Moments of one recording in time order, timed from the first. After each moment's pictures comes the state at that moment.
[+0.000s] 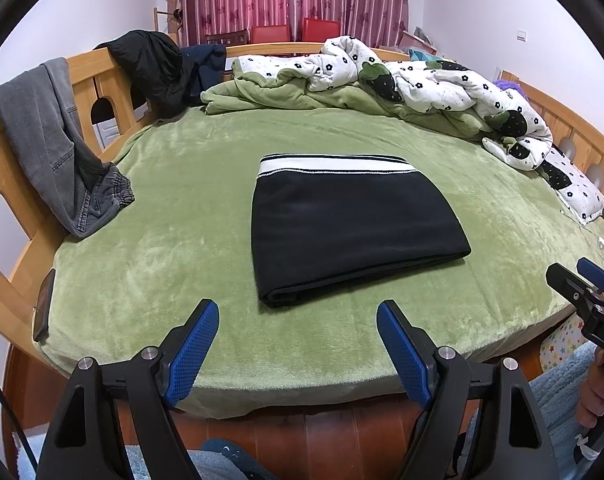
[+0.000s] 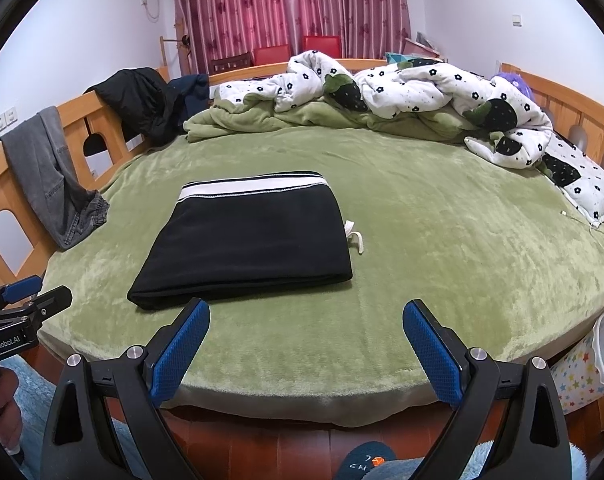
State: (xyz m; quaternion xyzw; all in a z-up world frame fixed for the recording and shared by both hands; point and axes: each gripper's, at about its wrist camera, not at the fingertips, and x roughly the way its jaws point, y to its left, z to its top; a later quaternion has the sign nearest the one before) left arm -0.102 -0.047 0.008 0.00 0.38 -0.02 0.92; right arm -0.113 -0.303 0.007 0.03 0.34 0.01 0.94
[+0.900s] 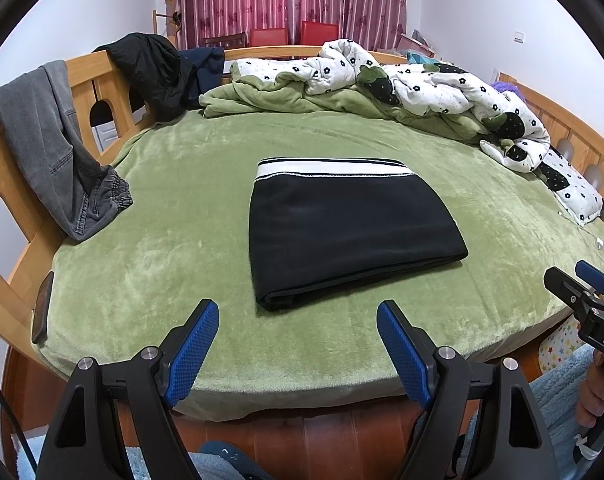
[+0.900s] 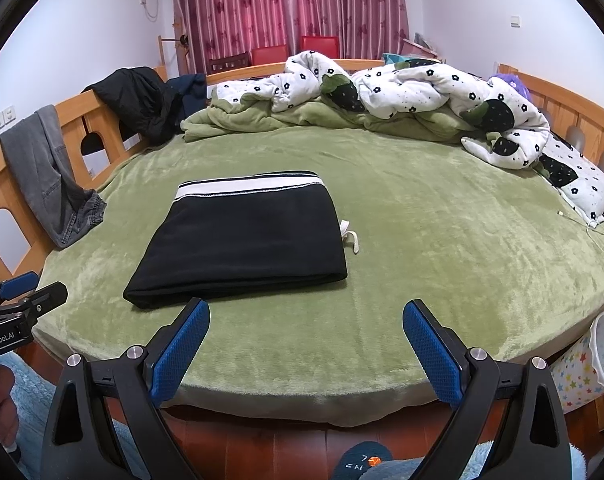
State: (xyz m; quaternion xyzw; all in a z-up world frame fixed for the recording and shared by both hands) left arm -0.104 -0.050 0.009 0.00 0.38 -0.02 0.93; right arm -0.113 -0.308 0.007 0.03 0.34 0.01 0.94
